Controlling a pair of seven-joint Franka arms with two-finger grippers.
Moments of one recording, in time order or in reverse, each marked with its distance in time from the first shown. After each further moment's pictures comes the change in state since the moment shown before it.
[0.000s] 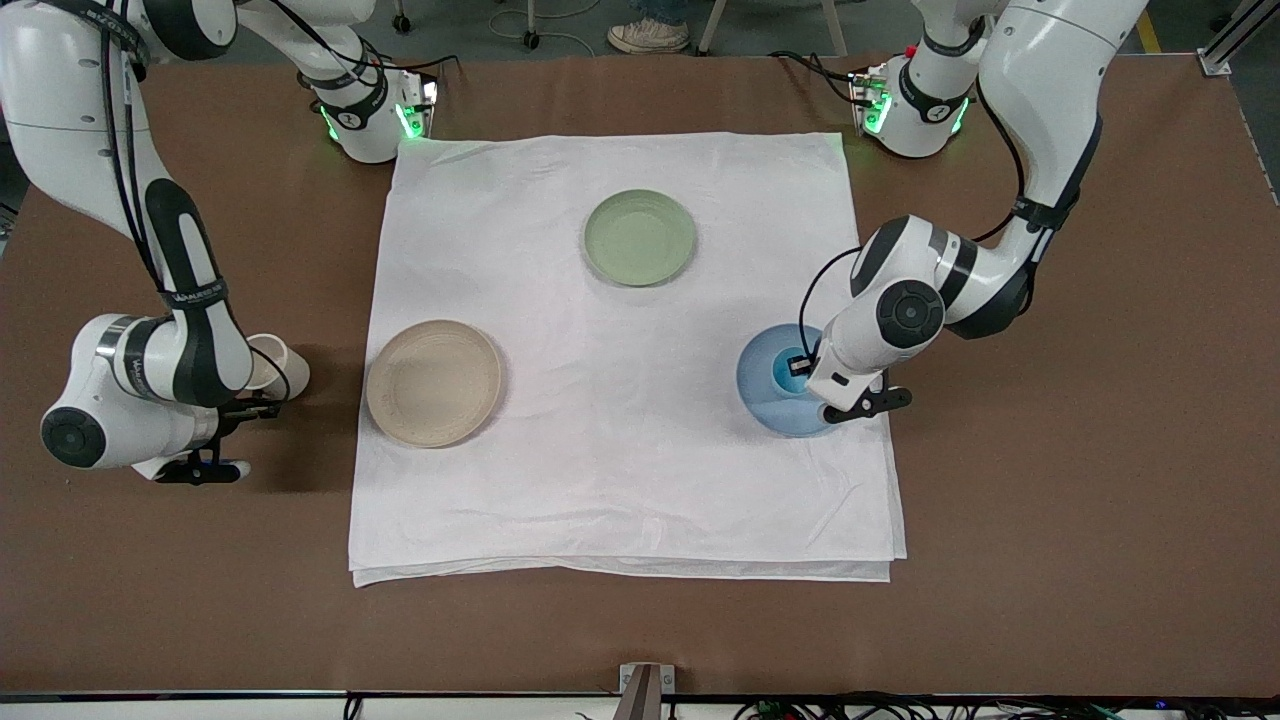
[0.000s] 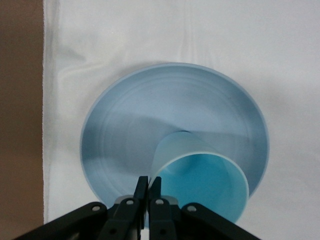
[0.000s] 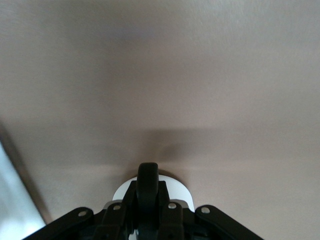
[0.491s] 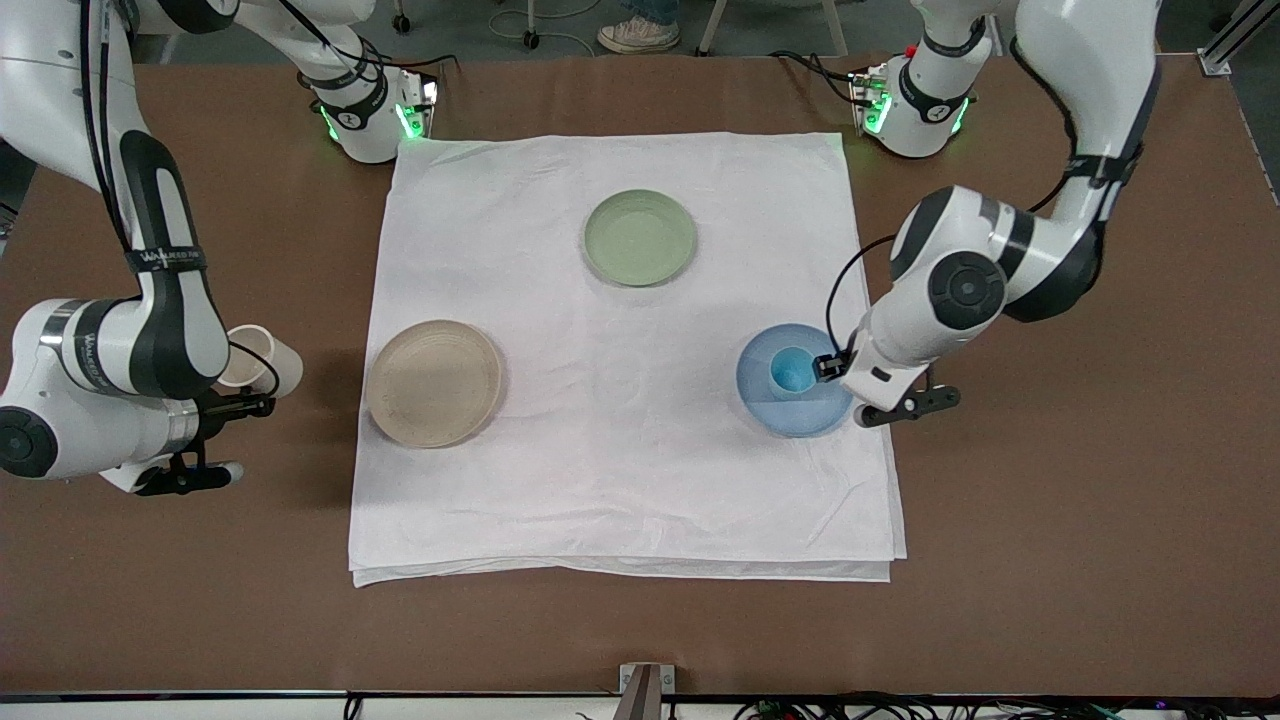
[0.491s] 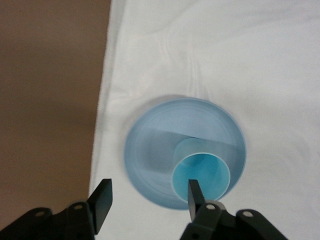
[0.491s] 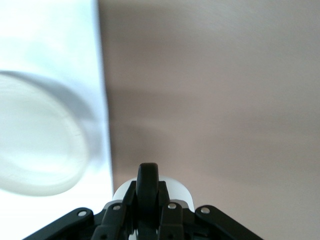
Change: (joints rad) left arm 0.068 -0.147 -0.002 0.157 0.002 -0.267 0.083; right arm 0.047 -0.073 0.078 0.191 0.002 -0.267 -0.007
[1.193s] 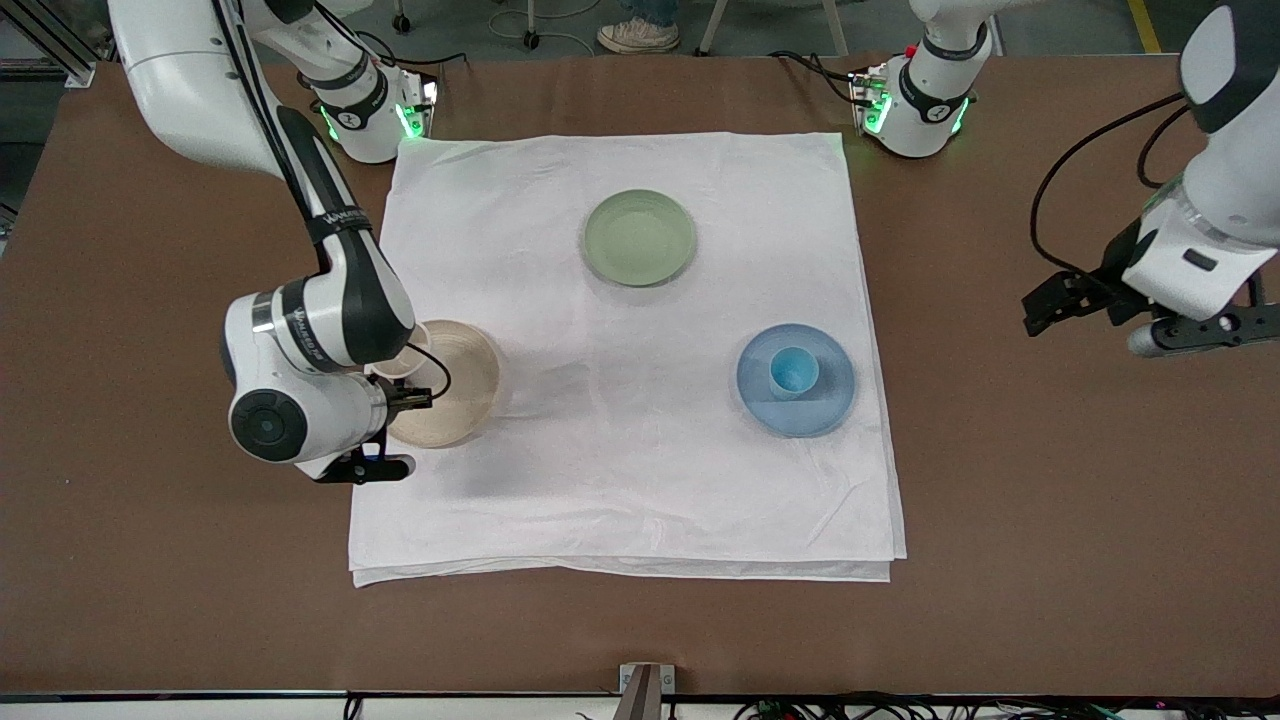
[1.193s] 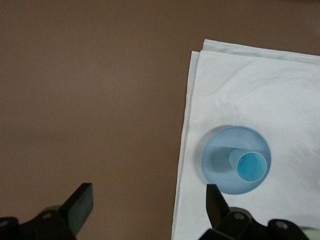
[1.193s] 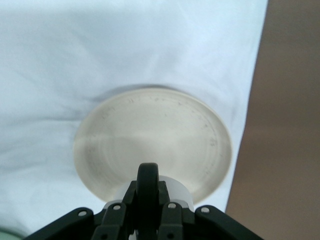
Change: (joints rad) left arm 0.247 -0.255 0.005 0.176 -0.024 -0.239 0.380; right arm 0.281 0.068 0.009 0.024 0.087 0.071 0.378
